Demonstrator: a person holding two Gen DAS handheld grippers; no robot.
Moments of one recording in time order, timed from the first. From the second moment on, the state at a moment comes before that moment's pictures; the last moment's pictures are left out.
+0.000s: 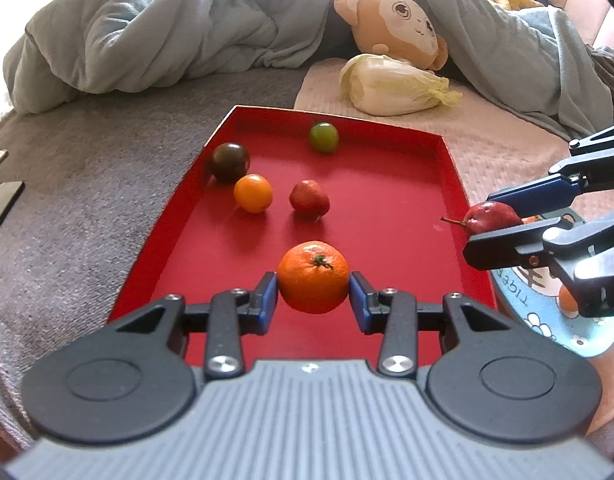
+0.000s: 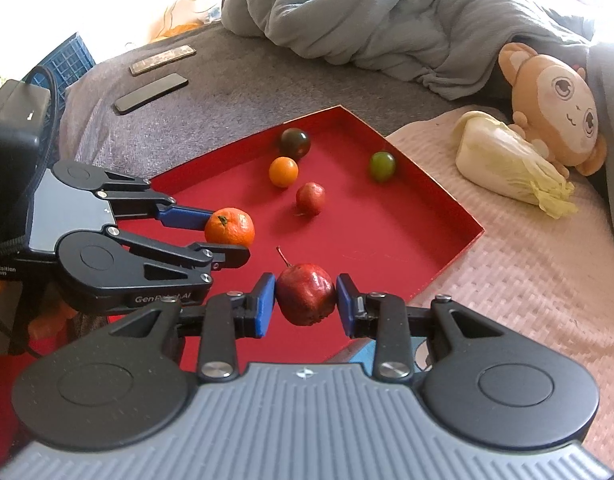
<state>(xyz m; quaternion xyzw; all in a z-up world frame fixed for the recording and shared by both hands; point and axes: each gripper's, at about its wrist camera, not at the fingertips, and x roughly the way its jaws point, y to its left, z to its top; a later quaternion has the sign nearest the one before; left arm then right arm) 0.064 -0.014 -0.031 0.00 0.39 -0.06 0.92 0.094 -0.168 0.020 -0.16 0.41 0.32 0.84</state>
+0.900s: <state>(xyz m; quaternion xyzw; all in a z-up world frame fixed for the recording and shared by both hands) 0.055 -0.061 -0.016 0.03 0.37 -0.10 0.92 0.080 -0.214 0.034 -0.15 0.40 0.29 0.86</state>
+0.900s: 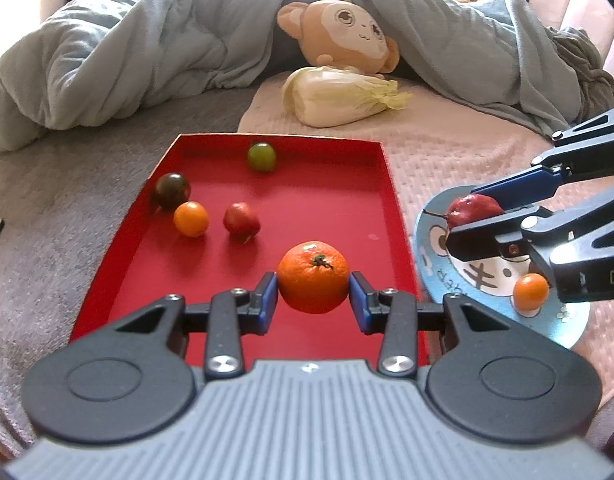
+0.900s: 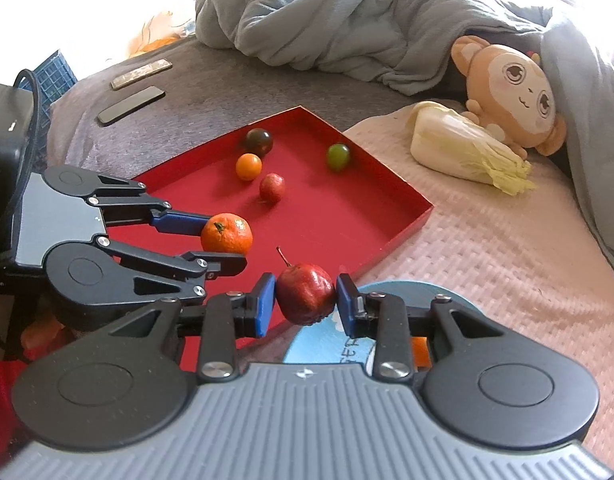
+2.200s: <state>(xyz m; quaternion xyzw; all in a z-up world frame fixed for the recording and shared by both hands) 0.057 -0.139 -0.017 0.07 0.37 -0.17 0.91 0.059 -0.290 0.029 -0.12 0.42 0.24 0.87</state>
